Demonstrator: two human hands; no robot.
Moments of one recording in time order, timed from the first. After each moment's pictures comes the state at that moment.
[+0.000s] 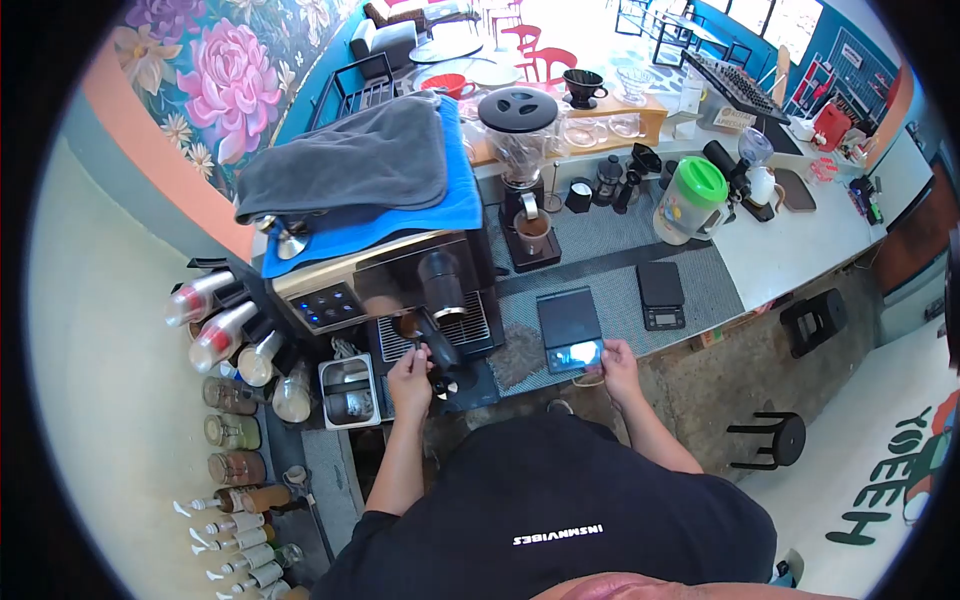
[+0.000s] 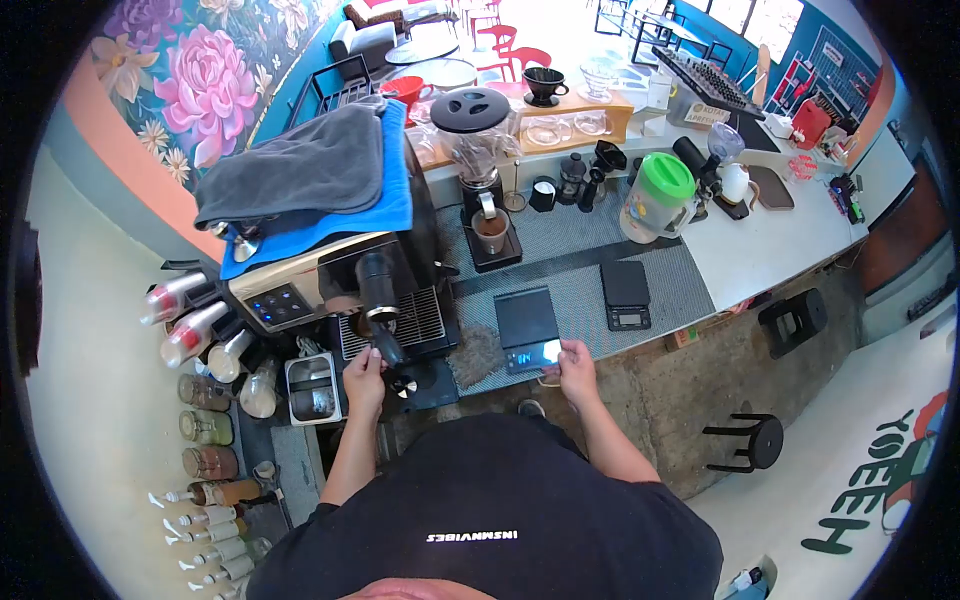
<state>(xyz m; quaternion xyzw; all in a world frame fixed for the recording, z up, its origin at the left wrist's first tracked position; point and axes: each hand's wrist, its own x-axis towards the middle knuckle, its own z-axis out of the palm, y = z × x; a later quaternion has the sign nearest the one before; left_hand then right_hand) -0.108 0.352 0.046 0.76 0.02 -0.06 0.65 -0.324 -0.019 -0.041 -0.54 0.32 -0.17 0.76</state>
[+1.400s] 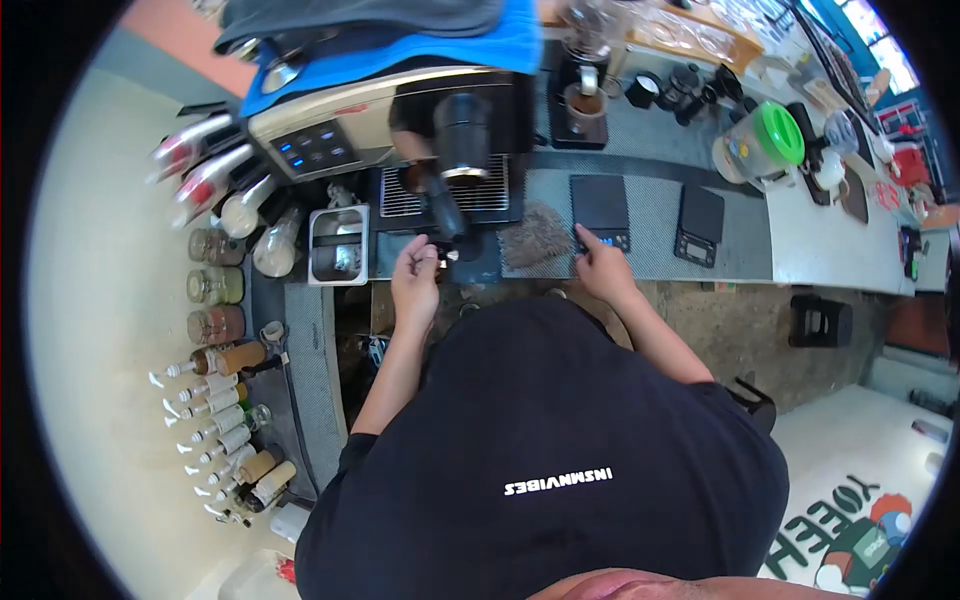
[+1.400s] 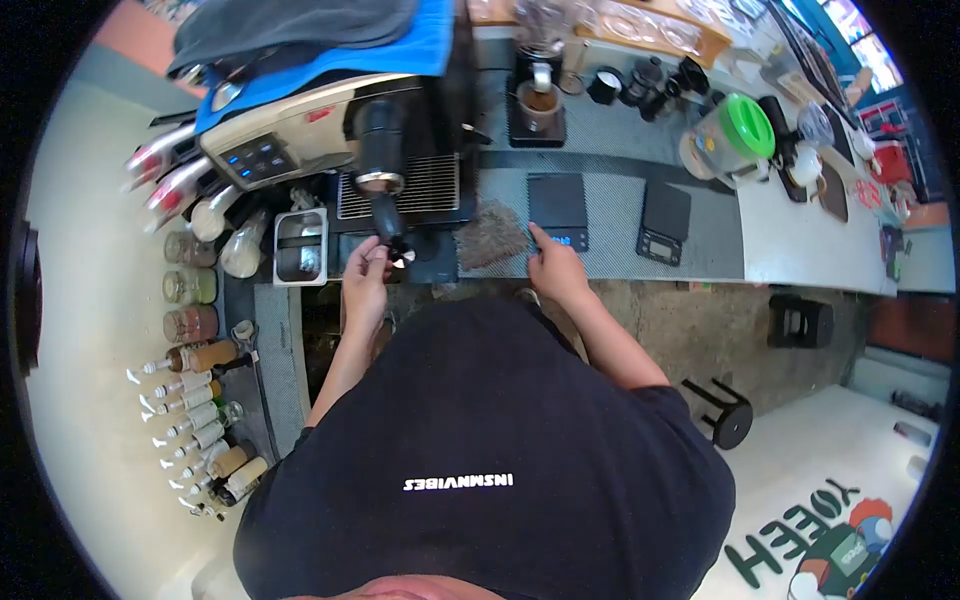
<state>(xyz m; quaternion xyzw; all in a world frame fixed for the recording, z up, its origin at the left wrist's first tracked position) -0.182 0.355 0.042 0.72 0.10 -0.08 0.68 -0.266 -0.003 0.019 -0.92 0.14 0.09 0.35</state>
